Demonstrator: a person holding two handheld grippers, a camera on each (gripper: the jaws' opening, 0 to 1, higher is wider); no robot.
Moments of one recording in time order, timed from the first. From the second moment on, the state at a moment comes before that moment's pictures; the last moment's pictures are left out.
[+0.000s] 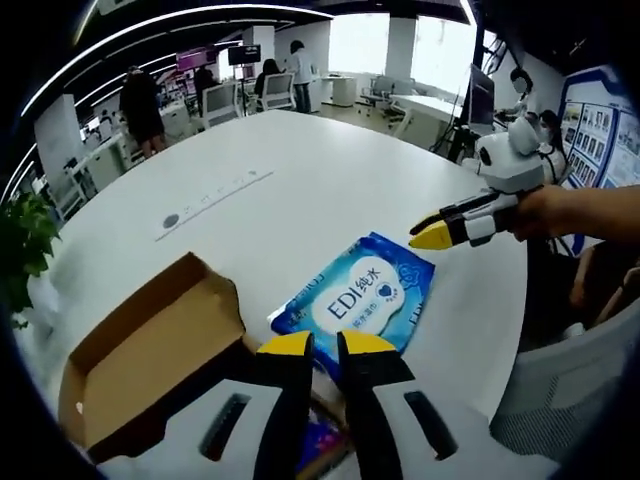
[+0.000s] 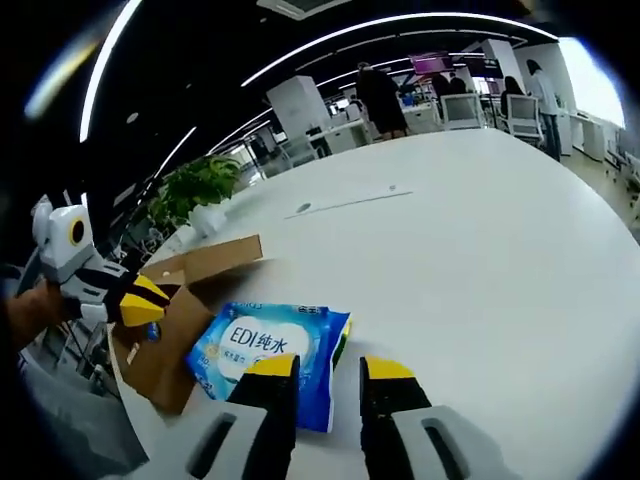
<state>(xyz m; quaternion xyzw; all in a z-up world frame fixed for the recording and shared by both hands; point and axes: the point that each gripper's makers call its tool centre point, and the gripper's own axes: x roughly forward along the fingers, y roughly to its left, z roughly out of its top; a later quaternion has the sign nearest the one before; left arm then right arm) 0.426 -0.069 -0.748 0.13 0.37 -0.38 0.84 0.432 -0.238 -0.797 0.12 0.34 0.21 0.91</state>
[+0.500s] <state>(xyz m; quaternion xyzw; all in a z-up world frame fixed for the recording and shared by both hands) 0.421 -0.027 -0.738 0.14 0.36 -0.36 0.84 0.415 -0.219 -0.775 0.02 0.34 0.27 0.90</state>
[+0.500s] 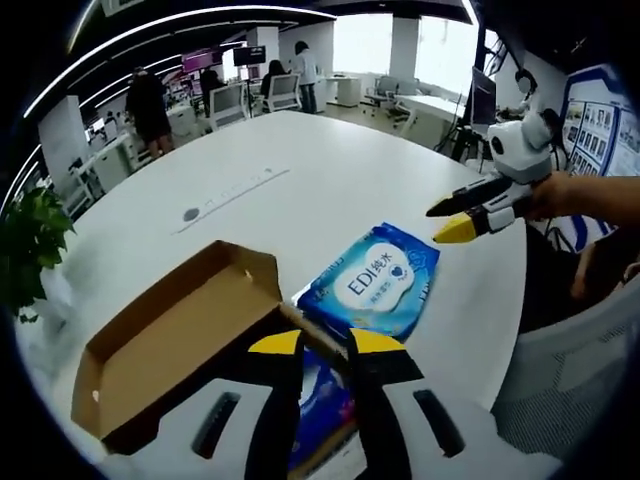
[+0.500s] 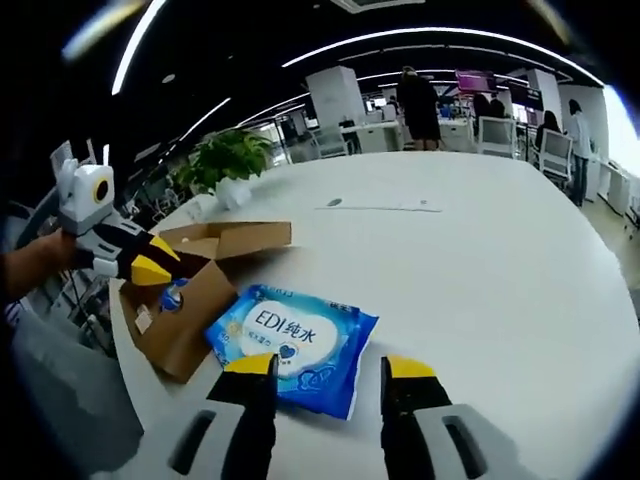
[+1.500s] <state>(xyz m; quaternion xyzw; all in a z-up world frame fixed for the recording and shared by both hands) 0.417 0.067 -0.767 0.19 0.38 -0.35 0.83 0.416 -0.103 -0.726 -0.12 0.30 0.40 0.86</state>
